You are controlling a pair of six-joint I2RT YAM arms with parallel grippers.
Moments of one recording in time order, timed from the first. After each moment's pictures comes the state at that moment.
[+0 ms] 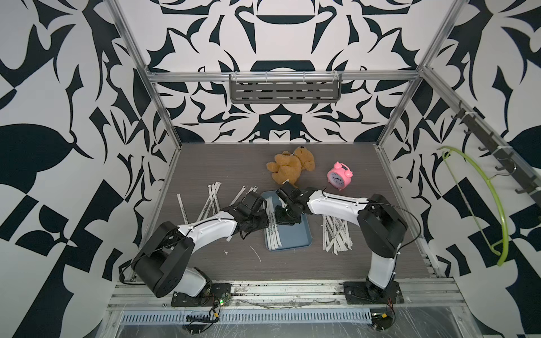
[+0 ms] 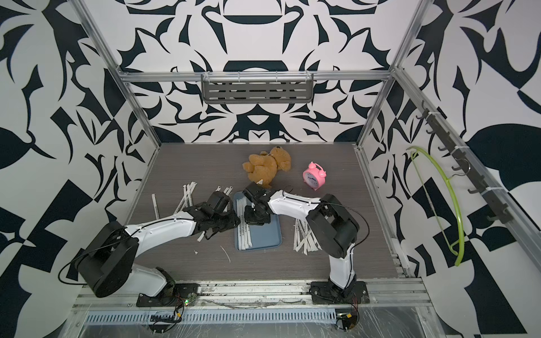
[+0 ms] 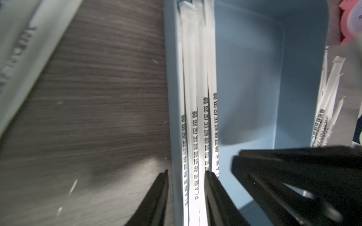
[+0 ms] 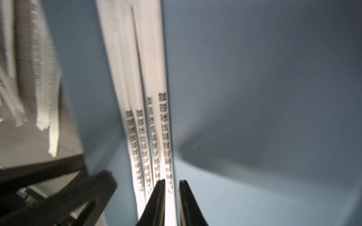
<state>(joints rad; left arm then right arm) -0.69 1.44 0.73 -0.31 0.12 -0.82 0.80 1.83 1.25 -0.61 -0.22 0.78</state>
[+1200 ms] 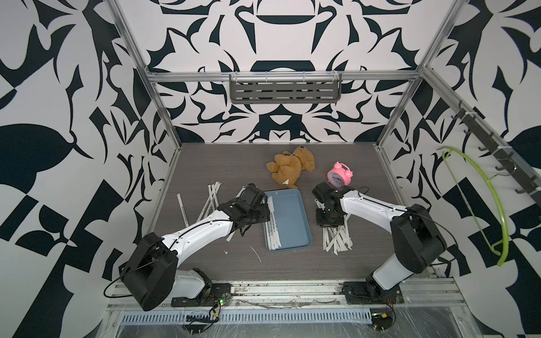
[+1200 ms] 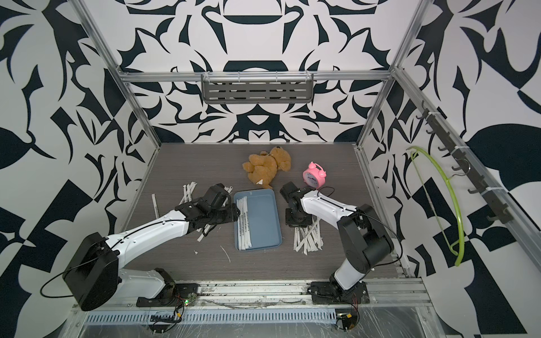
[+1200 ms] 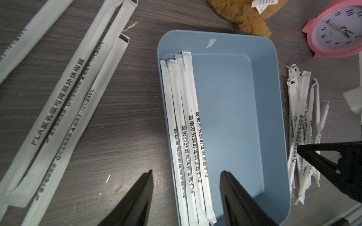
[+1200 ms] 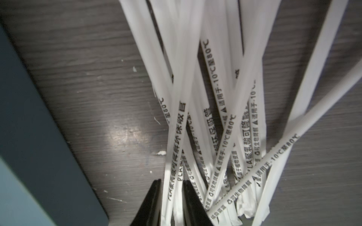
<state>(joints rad) -0.71 1.35 0.82 -0.42 -0.01 -0.73 0.53 1.63 0.99 -0.86 0.05 0.60</state>
